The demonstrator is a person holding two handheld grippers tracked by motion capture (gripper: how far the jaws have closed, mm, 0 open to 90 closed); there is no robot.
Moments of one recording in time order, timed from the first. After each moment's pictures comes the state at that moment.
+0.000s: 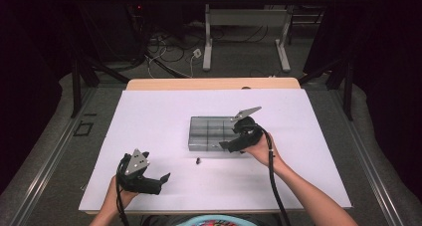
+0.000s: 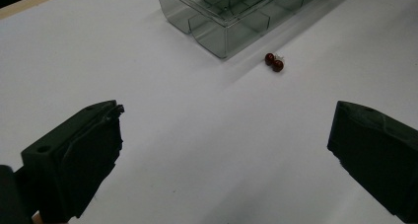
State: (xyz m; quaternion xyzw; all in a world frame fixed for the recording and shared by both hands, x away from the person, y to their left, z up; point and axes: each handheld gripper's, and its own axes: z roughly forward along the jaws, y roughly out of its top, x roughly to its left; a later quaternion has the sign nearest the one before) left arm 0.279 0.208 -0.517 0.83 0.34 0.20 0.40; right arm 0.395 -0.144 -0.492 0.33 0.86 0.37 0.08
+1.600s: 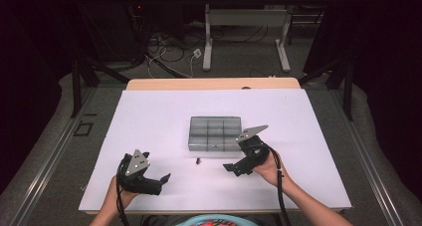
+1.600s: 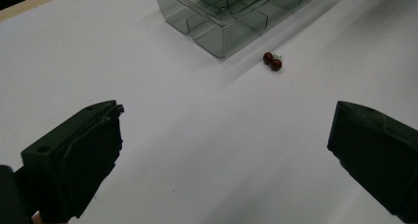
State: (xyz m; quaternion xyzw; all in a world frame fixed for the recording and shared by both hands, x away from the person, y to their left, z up) left arm 0.278 0.208 -0.515 0.83 0.33 0.21 0.39; right arm 0.348 -0.155 -0.504 0.30 0.87 0.38 0.06
